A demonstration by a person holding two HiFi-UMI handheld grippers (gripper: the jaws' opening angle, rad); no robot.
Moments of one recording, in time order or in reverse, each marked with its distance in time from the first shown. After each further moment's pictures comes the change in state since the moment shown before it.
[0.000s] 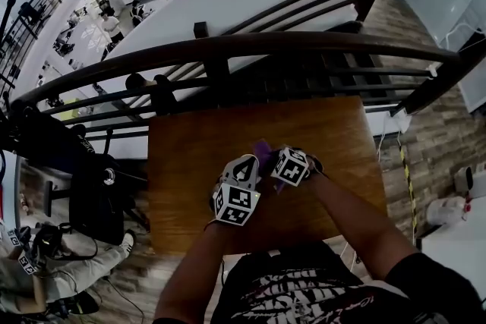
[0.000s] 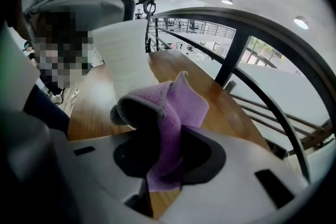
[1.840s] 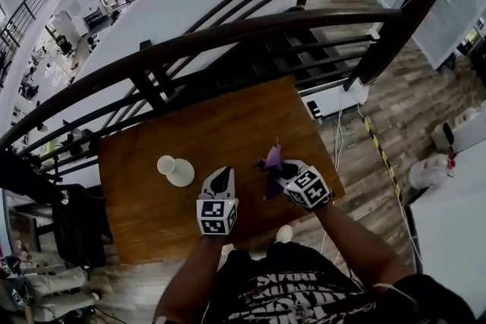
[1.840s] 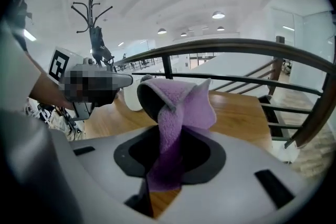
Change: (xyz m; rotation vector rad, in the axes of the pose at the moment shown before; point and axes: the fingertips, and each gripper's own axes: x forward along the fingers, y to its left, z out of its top) left arm 0.047 -0.186 0.030 -0.289 -0.128 -0.054; right arm -0.178 0.028 -0.230 0.601 -0.374 -0.239
